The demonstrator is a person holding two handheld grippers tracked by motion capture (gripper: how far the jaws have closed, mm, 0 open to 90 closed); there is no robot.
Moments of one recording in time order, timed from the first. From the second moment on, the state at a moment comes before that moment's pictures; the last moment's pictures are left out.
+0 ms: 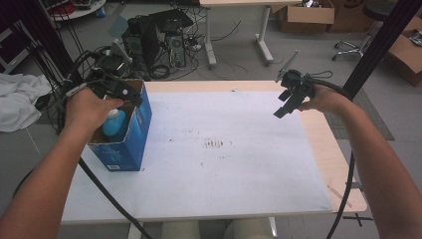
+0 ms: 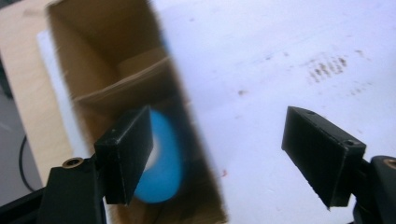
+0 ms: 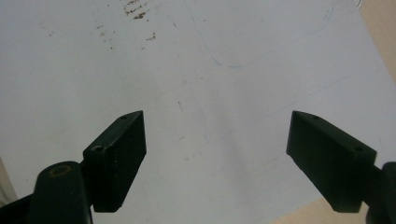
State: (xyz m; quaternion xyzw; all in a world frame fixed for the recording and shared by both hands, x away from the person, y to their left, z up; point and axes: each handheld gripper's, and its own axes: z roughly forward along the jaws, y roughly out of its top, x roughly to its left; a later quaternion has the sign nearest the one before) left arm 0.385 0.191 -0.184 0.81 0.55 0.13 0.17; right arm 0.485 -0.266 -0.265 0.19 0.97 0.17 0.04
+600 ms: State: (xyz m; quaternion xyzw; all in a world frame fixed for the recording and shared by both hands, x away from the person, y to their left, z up) left arm 0.386 0.123 -0.184 0.87 0.44 0.12 0.18; right arm 0.480 -0.264 -0.261 0.18 0.97 0.18 0.04
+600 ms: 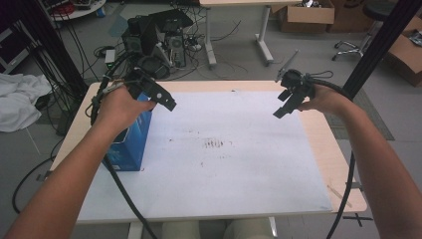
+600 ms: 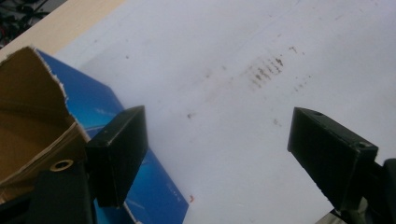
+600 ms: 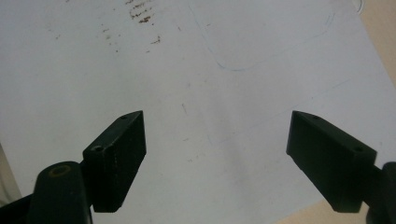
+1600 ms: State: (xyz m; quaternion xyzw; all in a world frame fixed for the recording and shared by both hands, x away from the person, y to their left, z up) left arm 0.377 0.043 -0.218 0.96 0.24 0.08 0.14; right arm 0.476 -0.257 -0.263 0.18 0.97 0.18 0.03
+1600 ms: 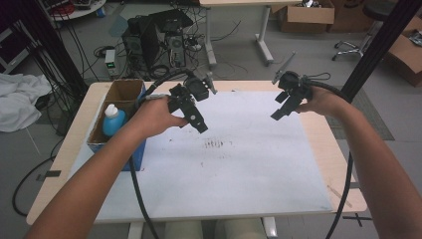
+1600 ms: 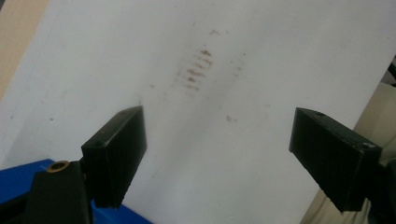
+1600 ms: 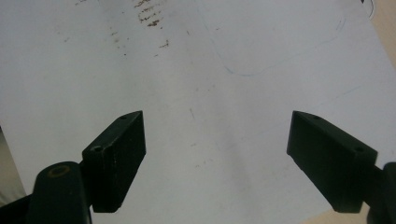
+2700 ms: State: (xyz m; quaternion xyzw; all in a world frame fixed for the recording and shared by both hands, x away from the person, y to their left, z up) left arm 0.359 0.021 -0.237 0.97 0.18 0.06 0.12; right arm 0.472 -0.256 -0.262 0.18 0.97 0.18 0.04
